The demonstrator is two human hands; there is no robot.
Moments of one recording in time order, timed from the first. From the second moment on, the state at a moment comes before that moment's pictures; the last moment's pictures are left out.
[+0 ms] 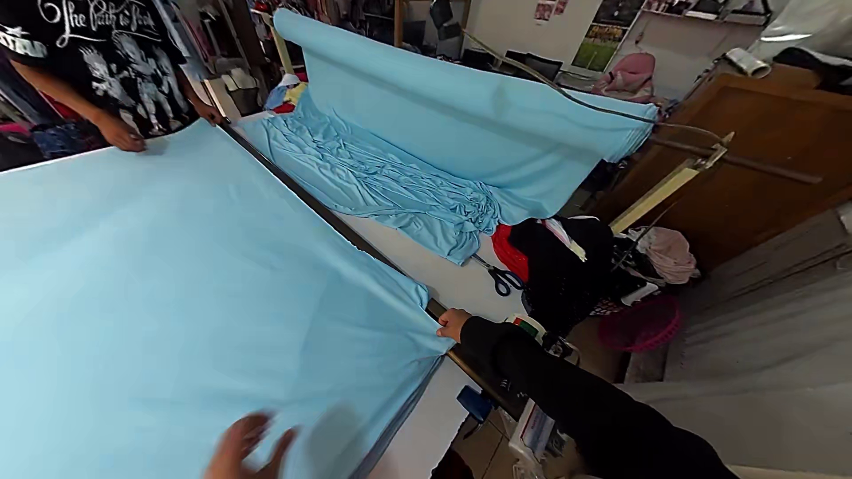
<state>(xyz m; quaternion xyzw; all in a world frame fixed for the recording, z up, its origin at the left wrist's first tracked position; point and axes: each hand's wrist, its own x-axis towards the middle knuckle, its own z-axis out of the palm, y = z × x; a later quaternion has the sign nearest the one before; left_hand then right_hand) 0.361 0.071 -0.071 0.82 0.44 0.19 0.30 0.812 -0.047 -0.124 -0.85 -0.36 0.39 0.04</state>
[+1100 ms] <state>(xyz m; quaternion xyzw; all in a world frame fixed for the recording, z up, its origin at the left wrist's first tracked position) 0.682 -0.014 -0.181 0.85 0.26 0.09 0.45 0.950 -0.001 -0.165 -0.73 -0.66 0.11 0.16</state>
